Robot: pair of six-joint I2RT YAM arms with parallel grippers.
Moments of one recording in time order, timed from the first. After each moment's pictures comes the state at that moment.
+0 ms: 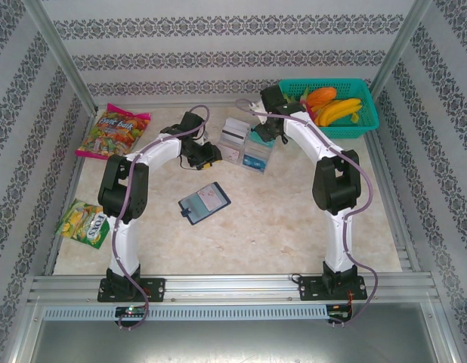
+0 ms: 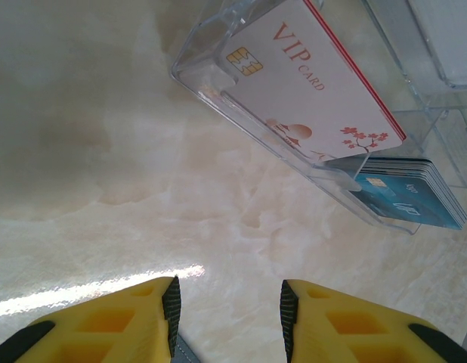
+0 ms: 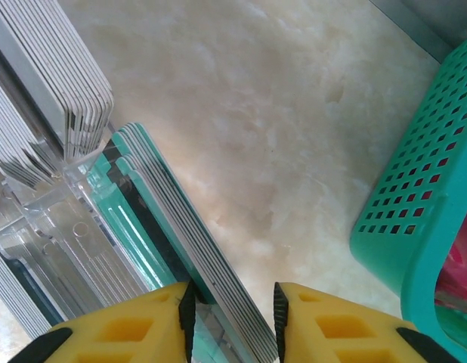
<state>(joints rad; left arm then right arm) -0.32 2.07 1.58 -0.63 0.42 -0.67 0.33 2.15 1.95 -0.83 0.09 -0.29</state>
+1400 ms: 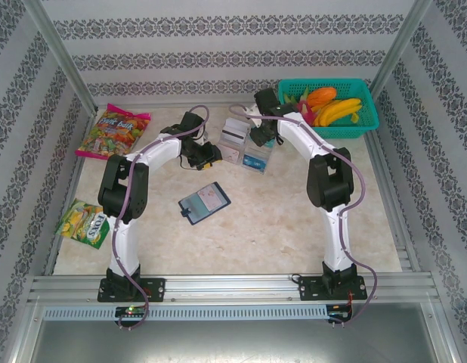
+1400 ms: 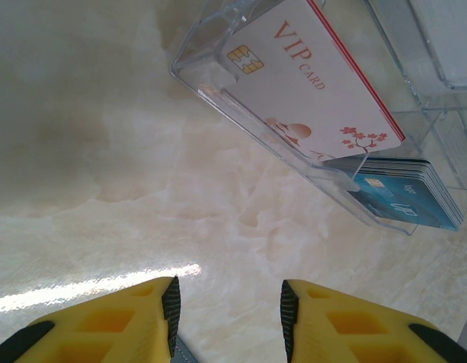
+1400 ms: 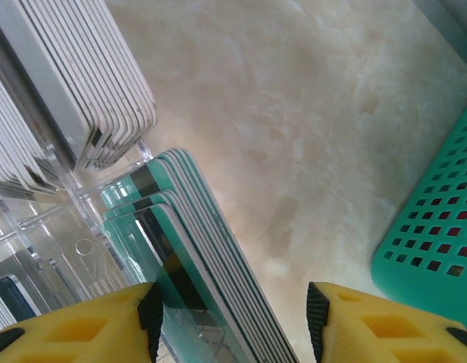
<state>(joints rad) -0.32 2.07 1.58 -0.63 0.43 -0.68 0.36 2.23 2.01 -0.85 0.10 -0.35</state>
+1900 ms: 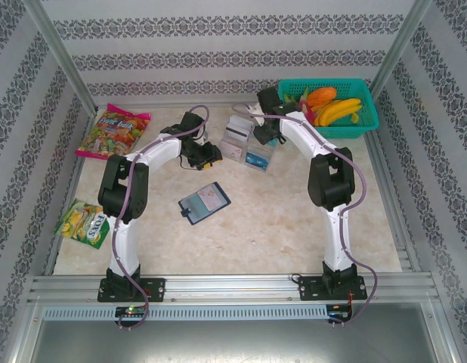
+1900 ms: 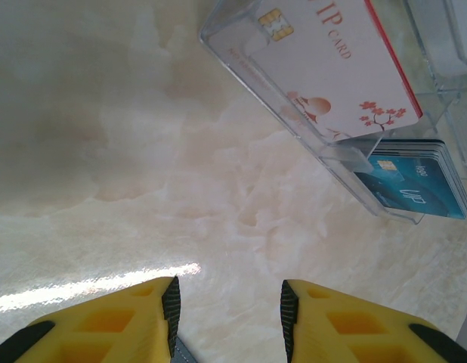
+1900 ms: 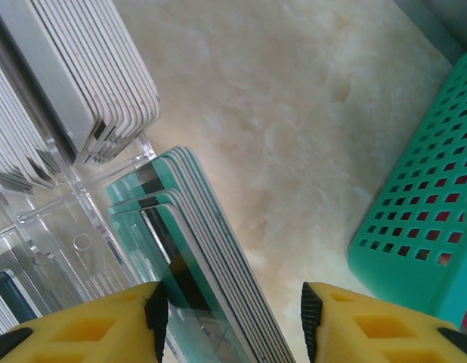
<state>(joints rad) -0.32 2.07 1.58 -0.63 0.43 -0.68 0.33 2.23 2.01 -0.84 0.13 -0.34</state>
